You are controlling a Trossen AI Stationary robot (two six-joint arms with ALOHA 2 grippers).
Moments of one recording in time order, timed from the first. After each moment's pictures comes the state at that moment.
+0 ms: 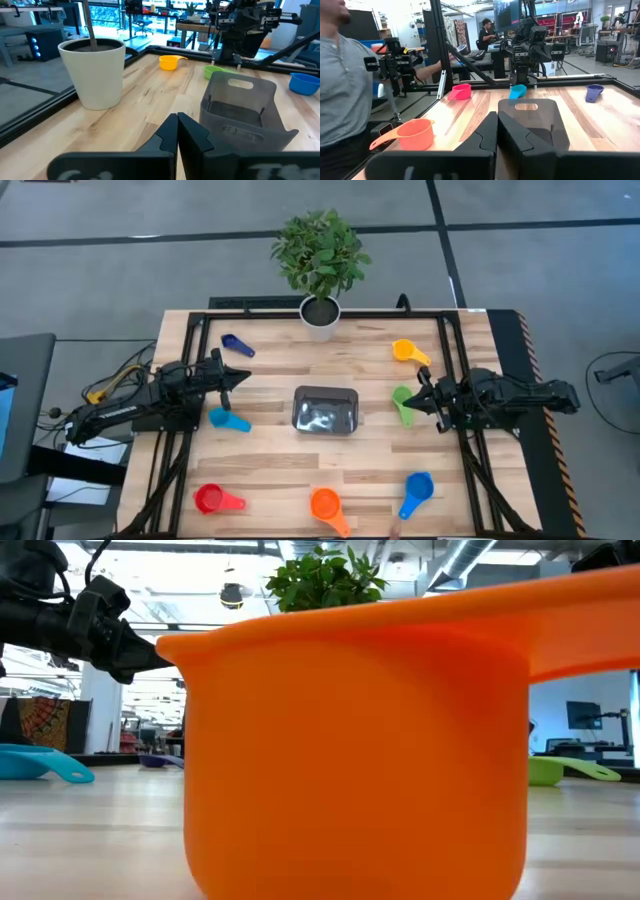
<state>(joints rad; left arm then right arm) 0.33 0.04 0.01 0.03 0.00 -0.07 -0.01 0.01 0.01 0.06 -0.20 0.12</state>
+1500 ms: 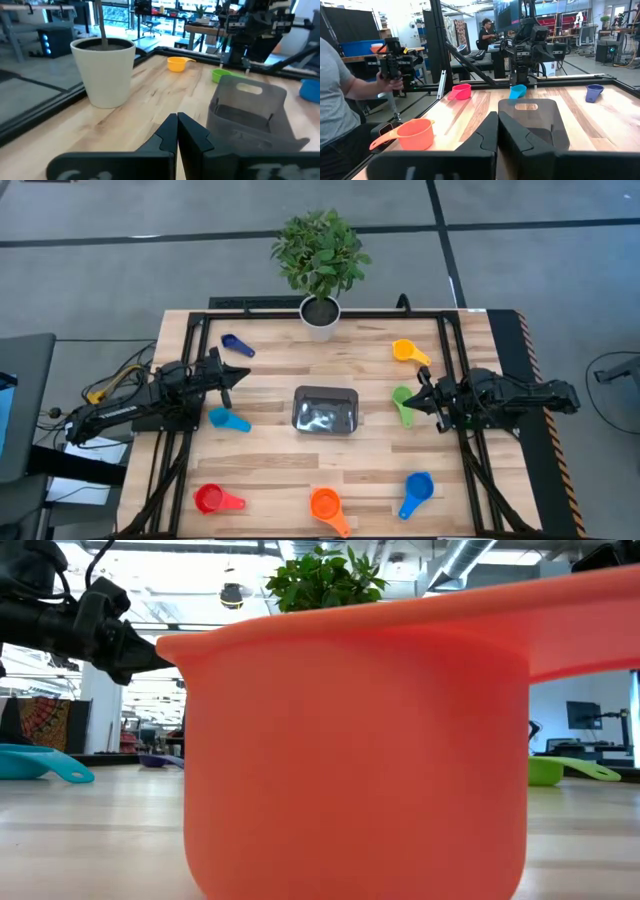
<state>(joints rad) 0.33 0.04 0.01 0.04 -0.05 -0.11 -0.01 0.01 0.01 0.06 -0.20 0.12</state>
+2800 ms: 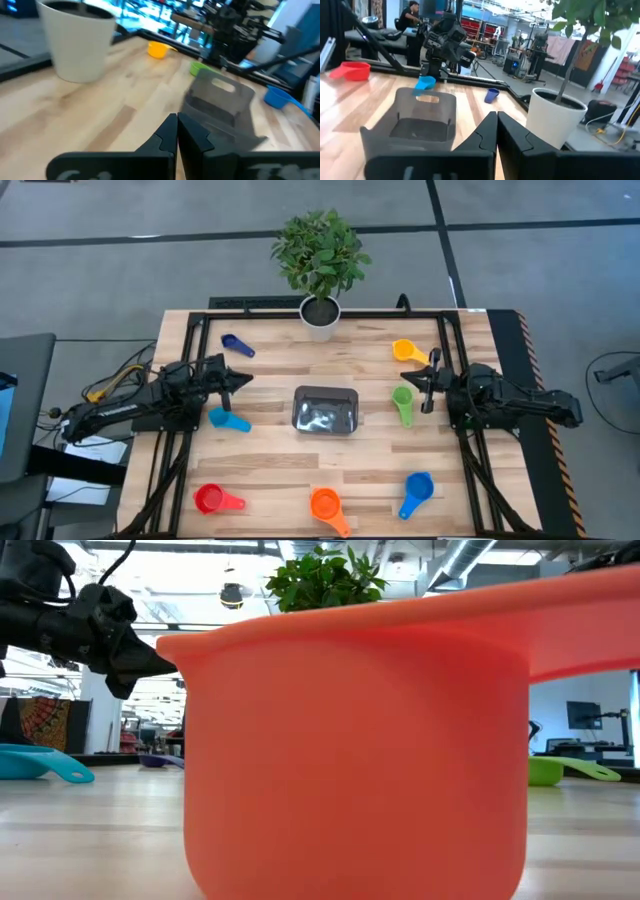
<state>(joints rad) 0.31 0.13 0.01 0.07 0.05 -0.31 -0.17 0.01 0.01 0.06 0.05 -0.23</state>
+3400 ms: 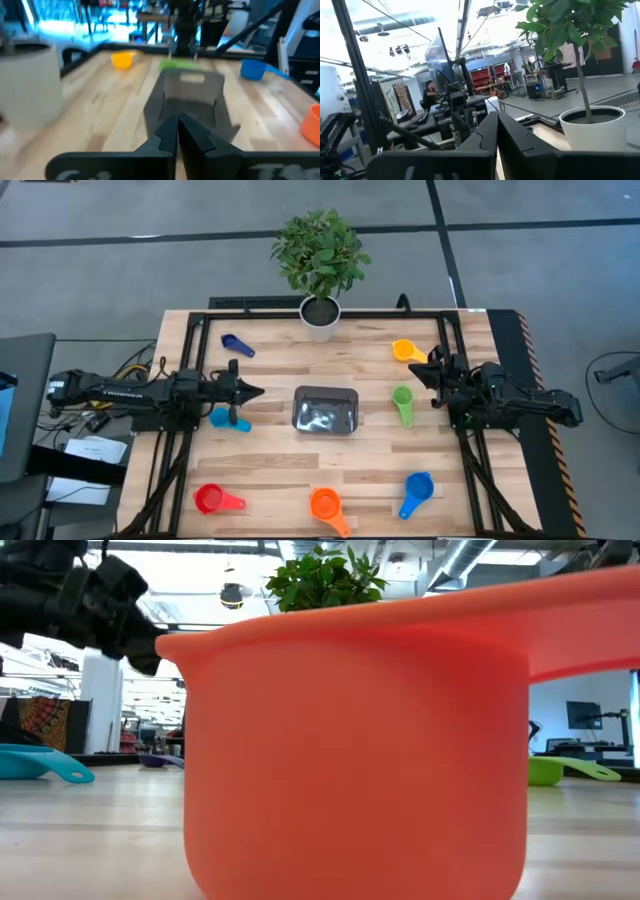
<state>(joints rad) 0.03 0.55 0.06 0.47 -0.09 -0.05 -0.16 0.01 0.01 0.31 0.06 0.27</state>
